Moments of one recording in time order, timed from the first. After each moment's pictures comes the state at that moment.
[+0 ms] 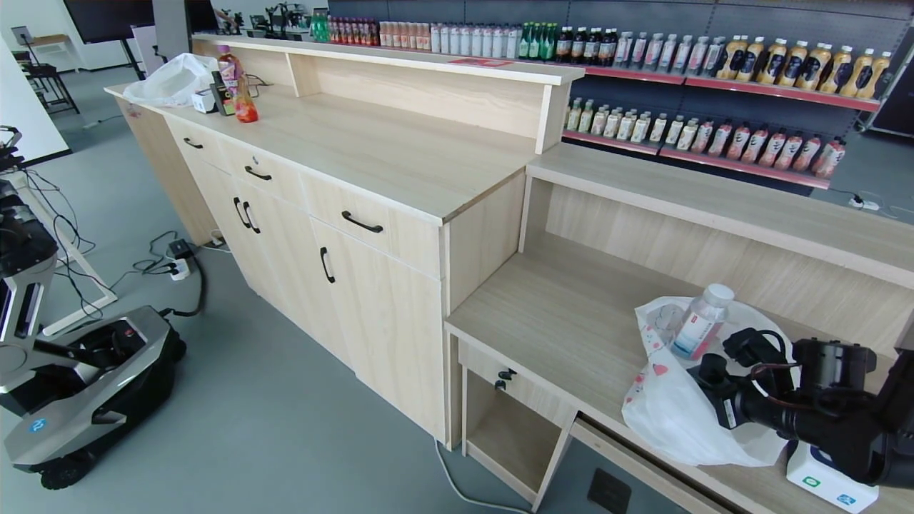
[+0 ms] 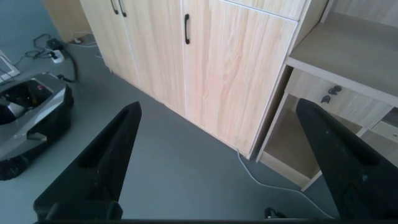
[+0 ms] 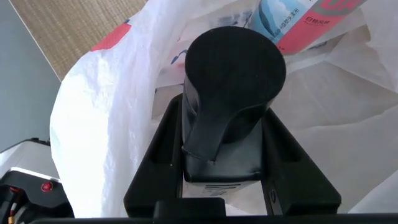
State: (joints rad) left arm 0.00 0.00 0.00 0.00 0.00 0.00; right arm -0.22 2.22 -0.47 -1.21 0.37 -0.44
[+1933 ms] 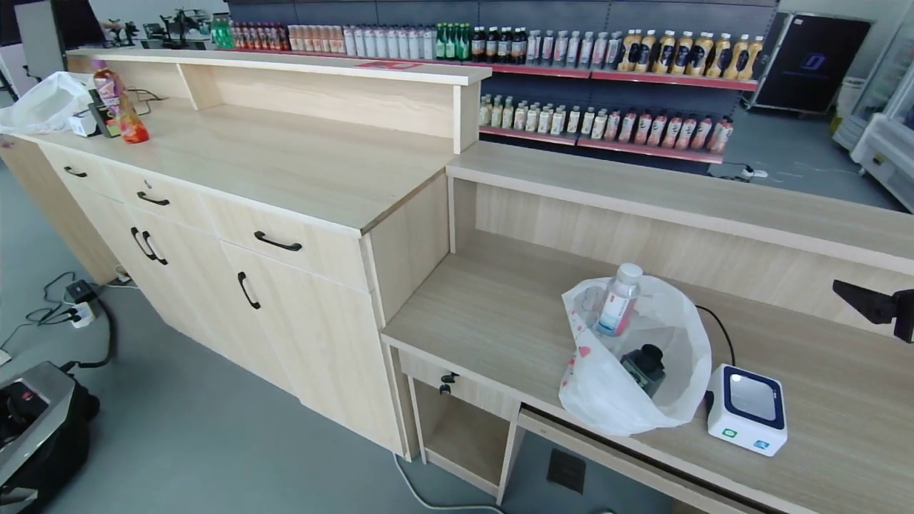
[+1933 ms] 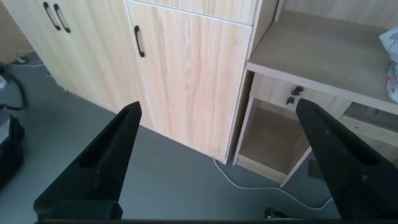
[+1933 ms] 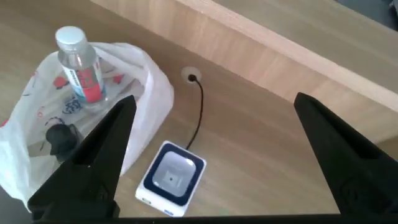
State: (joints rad) left arm 0.00 0.00 0.00 0.00 0.00 0.00; right arm -0.45 1.40 -0.58 -0.64 0.32 -0.34
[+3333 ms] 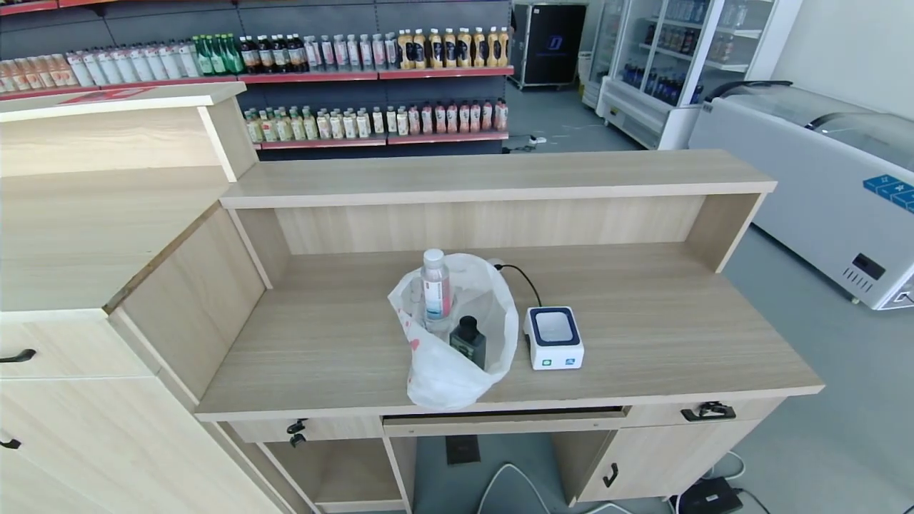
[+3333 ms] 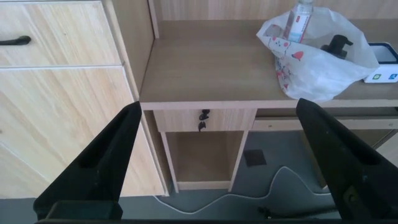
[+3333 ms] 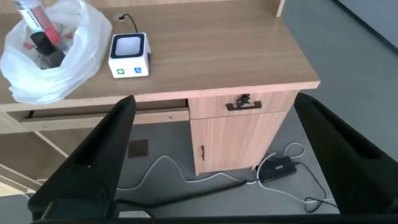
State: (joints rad) left arm 0.00 0.00 0.00 0.00 0.00 0.00; right arm 0.01 0.17 -0.01 -0.13 -0.05 -0.04
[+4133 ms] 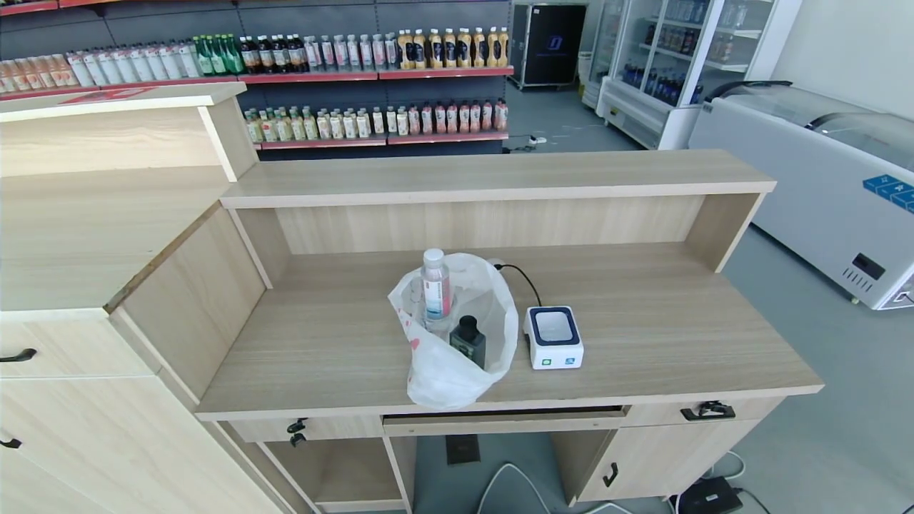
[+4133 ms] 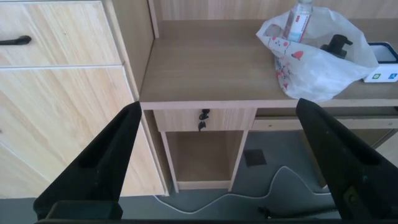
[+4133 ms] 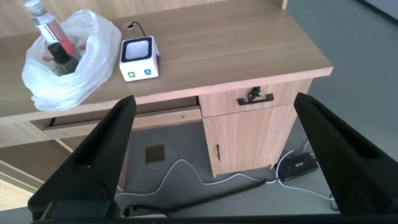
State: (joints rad) left arm 0.00 0.00 0.00 0.00 0.00 0.00; right arm 0.00 0.00 0.00 0.01 -0.05 0.06
